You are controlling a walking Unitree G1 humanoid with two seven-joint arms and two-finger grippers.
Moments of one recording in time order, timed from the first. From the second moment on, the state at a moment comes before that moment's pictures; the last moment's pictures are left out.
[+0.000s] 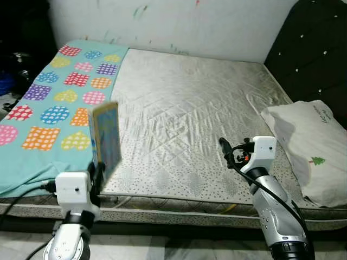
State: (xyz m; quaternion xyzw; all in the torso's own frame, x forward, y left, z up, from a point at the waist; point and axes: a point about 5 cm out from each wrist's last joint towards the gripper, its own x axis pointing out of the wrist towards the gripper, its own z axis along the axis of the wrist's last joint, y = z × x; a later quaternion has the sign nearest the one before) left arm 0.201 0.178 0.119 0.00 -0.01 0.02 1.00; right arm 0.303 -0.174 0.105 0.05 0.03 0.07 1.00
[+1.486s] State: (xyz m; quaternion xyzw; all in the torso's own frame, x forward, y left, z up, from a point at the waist) left arm 0.215 0.177 0.125 -0.01 -0.02 0.00 1.00; right arm 0.303 -0.162 0.104 0.05 0.03 0.08 1.00
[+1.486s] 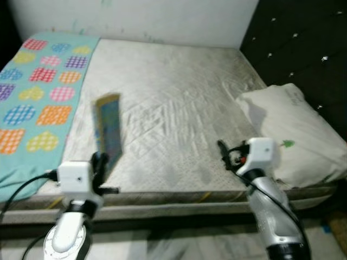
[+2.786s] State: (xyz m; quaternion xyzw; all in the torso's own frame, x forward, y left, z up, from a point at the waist) left arm 0.215 0.165 0.124 -0.06 -0.02 -0.06 1.00; right arm 0.301 -0.164 0.103 0.04 0.04 0.08 1.00
